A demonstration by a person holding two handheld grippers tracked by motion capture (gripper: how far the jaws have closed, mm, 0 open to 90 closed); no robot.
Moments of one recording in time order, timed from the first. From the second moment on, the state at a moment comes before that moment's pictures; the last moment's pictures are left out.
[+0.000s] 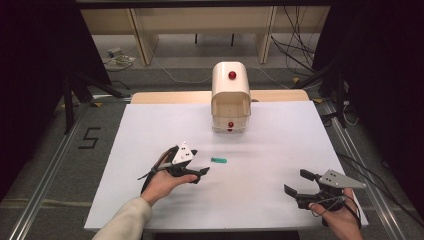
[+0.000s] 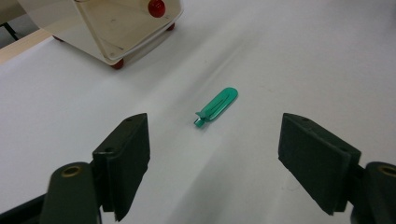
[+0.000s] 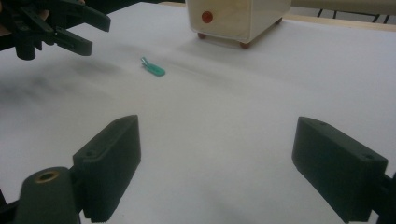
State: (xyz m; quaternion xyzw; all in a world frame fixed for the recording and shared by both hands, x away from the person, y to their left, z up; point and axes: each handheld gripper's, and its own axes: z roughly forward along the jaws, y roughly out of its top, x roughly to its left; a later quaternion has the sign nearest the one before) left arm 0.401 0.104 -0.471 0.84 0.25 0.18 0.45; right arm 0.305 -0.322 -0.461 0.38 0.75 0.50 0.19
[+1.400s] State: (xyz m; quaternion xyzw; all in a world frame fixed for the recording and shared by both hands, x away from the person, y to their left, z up) left arm 0.455 0.071 -0.499 0.88 0.21 0.10 0.42; right arm 0.304 -0.324 -0.462 0.38 0.76 0.50 0.19
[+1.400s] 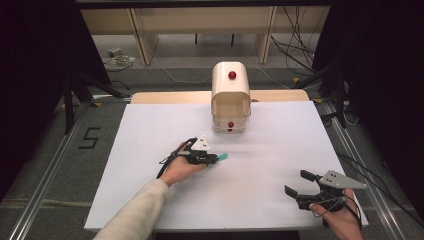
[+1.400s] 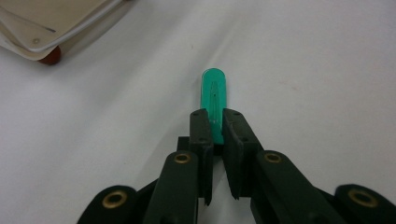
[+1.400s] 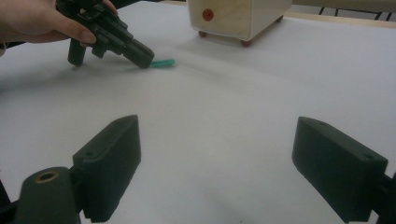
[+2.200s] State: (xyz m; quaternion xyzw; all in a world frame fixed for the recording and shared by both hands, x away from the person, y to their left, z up) left arm 0.443 0.074 -0.477 0.87 0.19 0.09 0.45; right arm 0.303 -0.324 -0.462 0.39 0.75 0.50 0.19
